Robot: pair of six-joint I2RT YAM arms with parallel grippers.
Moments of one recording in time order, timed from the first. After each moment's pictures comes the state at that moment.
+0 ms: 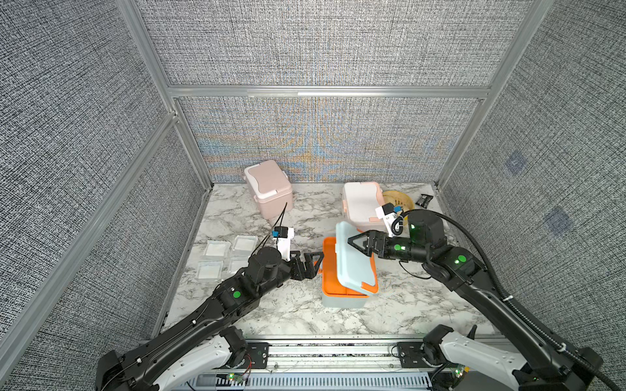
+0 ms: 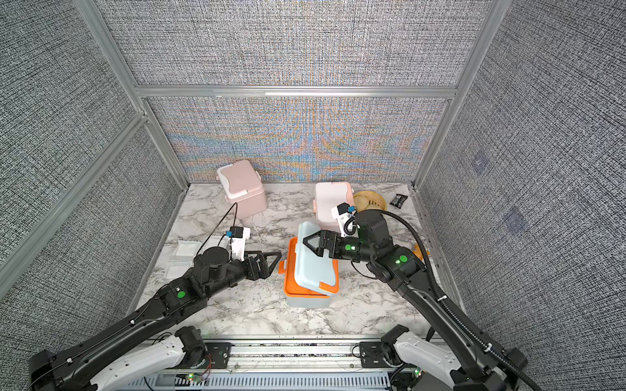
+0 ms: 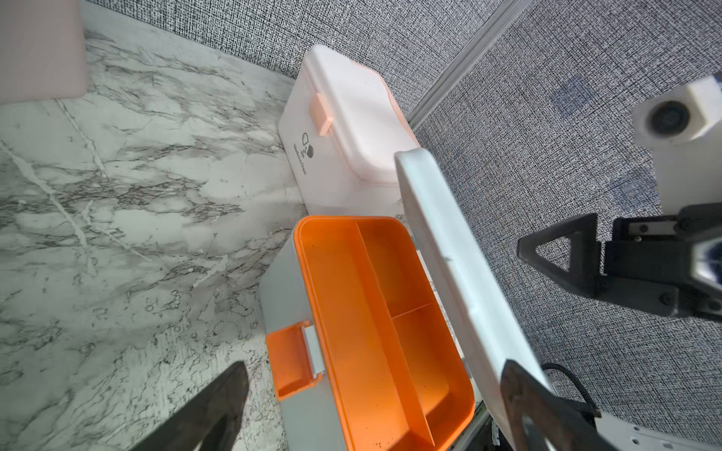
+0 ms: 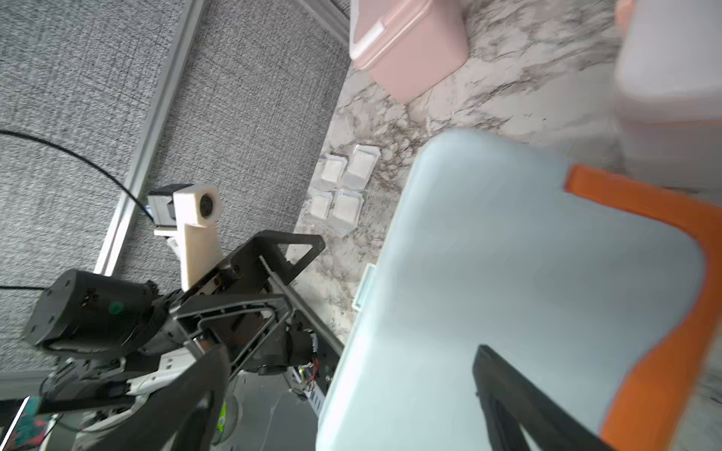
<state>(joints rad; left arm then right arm) -0.85 0.82 0.66 -0.20 0.03 -0.71 0.56 1.00 1.05 -0.55 -0.43 0.69</state>
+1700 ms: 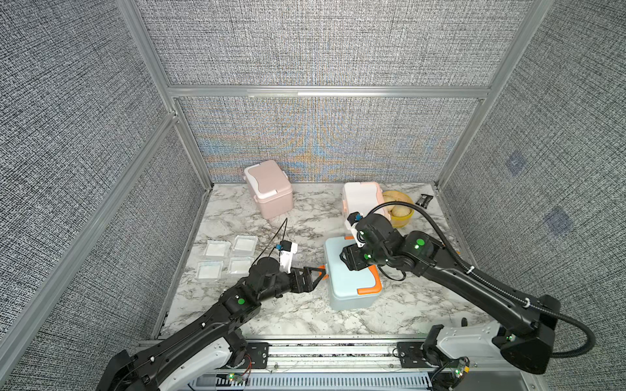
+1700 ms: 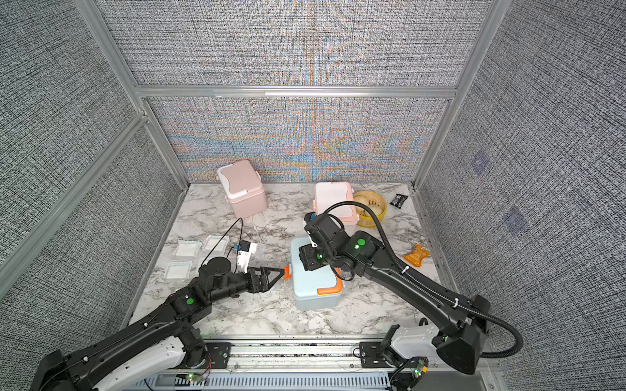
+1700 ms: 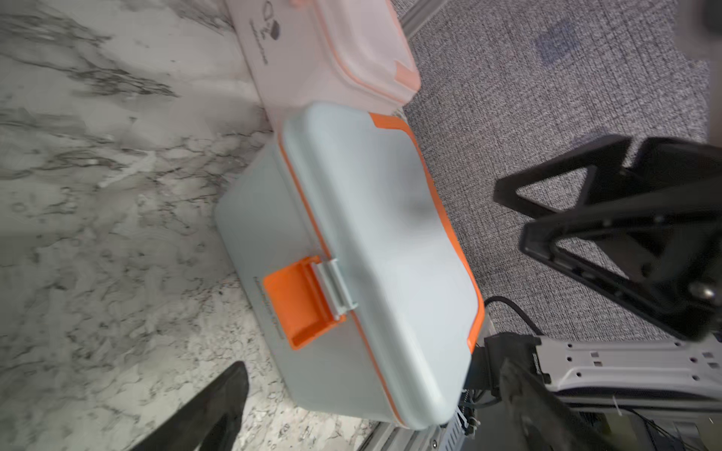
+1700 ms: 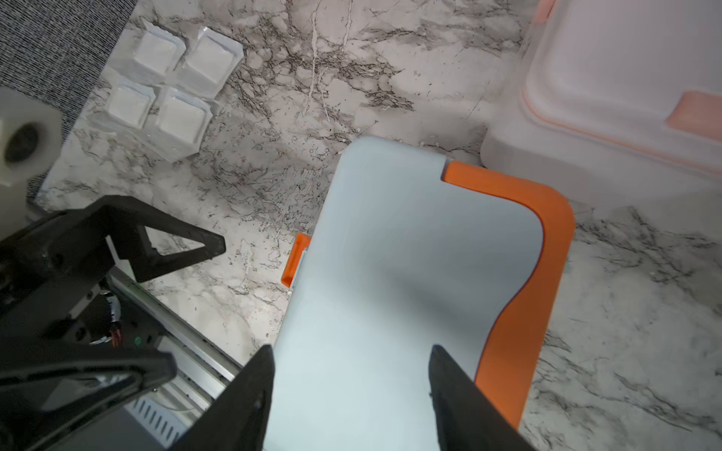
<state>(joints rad) -0.76 0.83 0.44 -0.02 0.30 -0.83 0.89 1.34 1.36 -0.96 0.12 0.41</state>
